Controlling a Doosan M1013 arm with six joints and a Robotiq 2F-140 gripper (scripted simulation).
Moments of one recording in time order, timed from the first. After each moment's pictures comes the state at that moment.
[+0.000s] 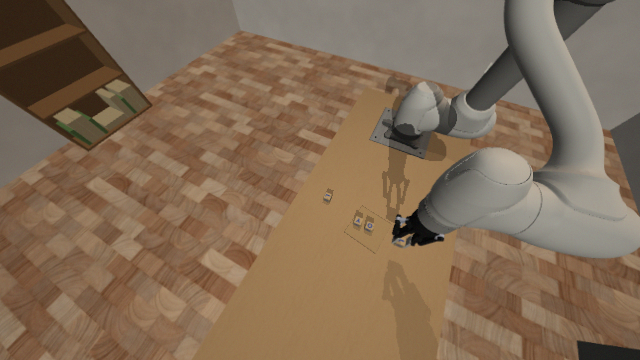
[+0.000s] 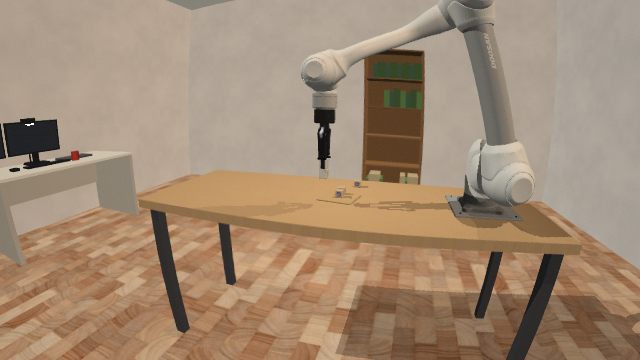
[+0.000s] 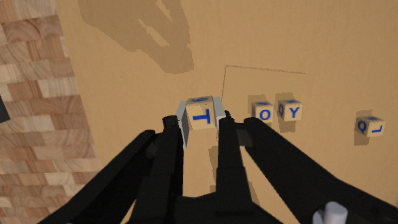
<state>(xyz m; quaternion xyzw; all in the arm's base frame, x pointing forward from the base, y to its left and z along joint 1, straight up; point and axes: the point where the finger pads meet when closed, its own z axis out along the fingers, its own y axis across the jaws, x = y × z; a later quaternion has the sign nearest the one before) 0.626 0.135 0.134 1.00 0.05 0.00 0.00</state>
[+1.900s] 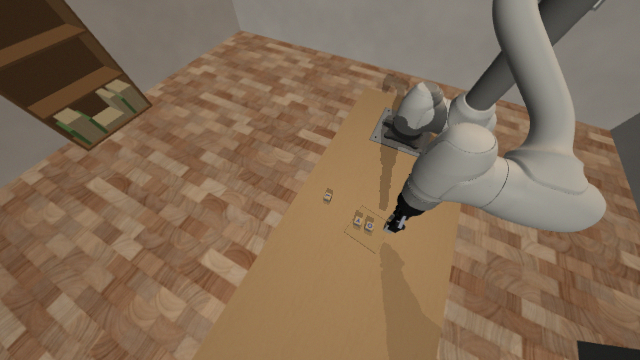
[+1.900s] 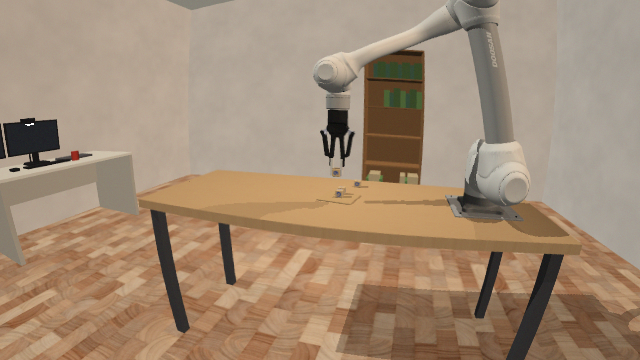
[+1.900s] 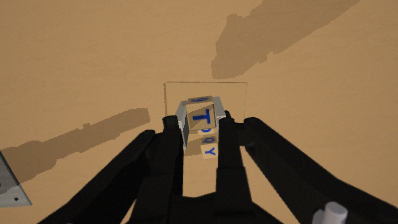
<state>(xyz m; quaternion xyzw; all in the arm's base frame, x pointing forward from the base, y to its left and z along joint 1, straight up) 0.590 0.087 0.133 0.70 0.71 0.00 0.00</state>
